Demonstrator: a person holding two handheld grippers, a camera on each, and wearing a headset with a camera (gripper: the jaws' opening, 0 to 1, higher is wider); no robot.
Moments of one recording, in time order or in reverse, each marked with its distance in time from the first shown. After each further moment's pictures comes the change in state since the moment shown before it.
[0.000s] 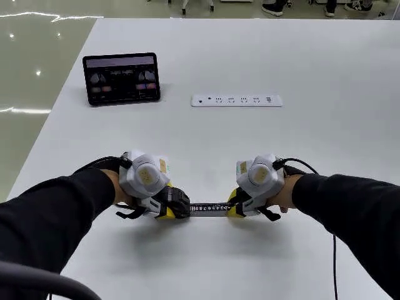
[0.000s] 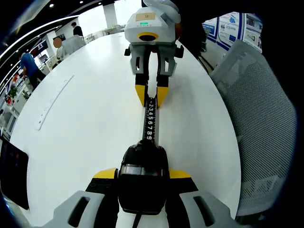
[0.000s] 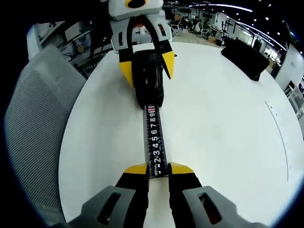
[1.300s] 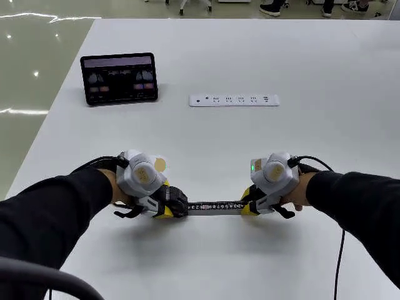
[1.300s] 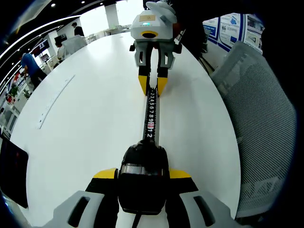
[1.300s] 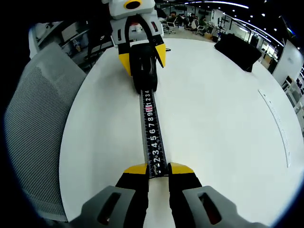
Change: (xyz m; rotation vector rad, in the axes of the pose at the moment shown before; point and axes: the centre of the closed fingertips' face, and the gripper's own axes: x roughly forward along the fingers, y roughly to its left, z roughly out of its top) left arm 0.000 -0.001 0.000 -0.011 -0.007 0.005; right arm -0.020 -0.004 -0.031 0.030 0.021 -0.018
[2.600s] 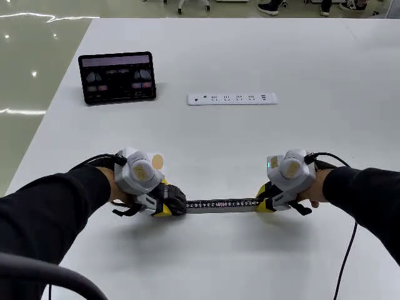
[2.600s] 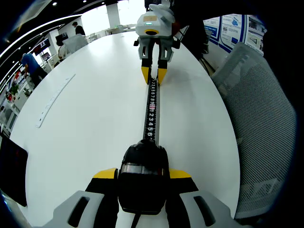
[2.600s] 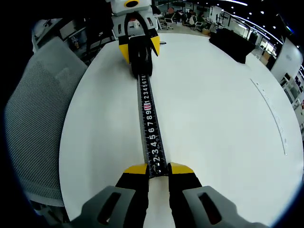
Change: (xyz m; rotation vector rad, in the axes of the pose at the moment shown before) left arm 0.000 0.000 -0.001 -0.011 0.002 -0.002; right arm -0.023 -0.007 -0.037 0.010 0.043 -0.016
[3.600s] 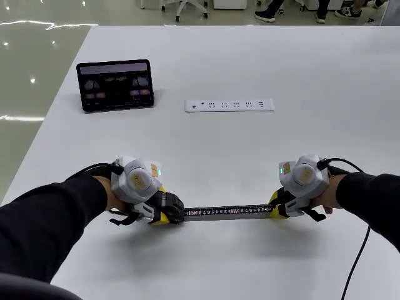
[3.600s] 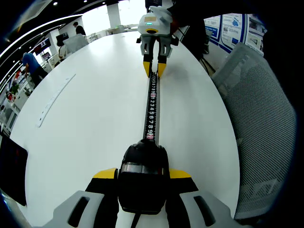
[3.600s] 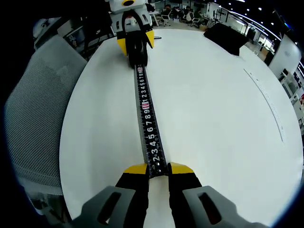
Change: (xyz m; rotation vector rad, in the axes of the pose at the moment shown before) left arm 0.000 -0.002 0.001 -0.004 -0.003 0.001; right arm -0.018 -0.005 -0.031 0.026 0.030 -0.012
